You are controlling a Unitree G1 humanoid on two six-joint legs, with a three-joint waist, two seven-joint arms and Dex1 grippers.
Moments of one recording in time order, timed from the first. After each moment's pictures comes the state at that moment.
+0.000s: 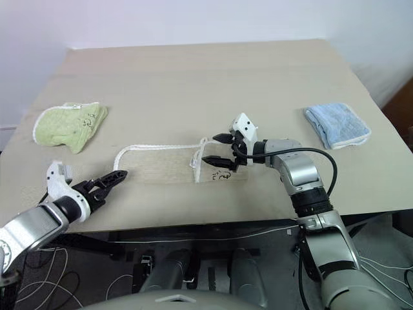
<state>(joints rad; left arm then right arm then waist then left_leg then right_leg) 0.08 0.63 0.37 -0.37 -1.82 0.84 0.58 -0.63 -0.45 0.15 0.23 0.30 0.44 1.05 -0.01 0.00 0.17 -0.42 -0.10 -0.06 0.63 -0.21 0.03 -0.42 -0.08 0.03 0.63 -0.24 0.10</state>
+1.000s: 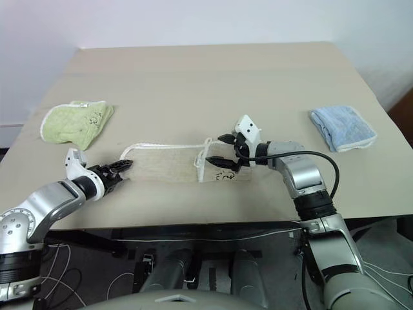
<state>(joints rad) -0.11 0.58 0.29 -0.15 -1.91 0.80 0.66 -0.60 -0.47 0.15 0.20 0.29 0.44 1.00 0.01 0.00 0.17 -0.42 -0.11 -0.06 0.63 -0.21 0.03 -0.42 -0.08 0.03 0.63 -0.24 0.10</state>
